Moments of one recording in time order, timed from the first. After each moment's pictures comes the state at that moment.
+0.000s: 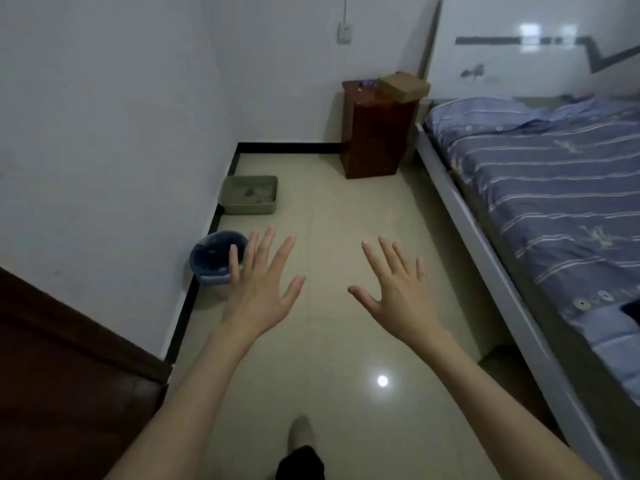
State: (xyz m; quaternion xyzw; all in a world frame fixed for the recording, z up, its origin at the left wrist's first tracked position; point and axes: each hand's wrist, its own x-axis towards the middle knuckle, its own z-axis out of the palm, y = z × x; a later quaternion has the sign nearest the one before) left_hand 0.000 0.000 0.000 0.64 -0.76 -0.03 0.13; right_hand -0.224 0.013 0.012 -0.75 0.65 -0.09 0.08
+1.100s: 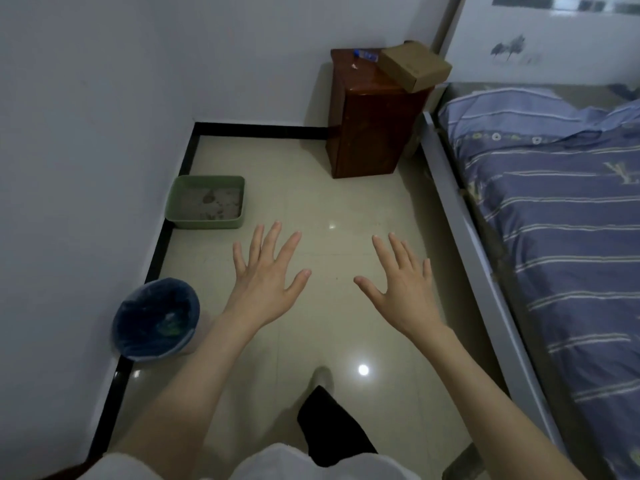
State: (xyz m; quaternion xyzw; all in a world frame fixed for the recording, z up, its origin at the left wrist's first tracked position) left_hand -0.072 -0.465 -0.062 0.64 -0.76 -0.12 0.06; right_hand -0.293 -0.448 -0.041 -0.70 0.69 -0.05 0.16
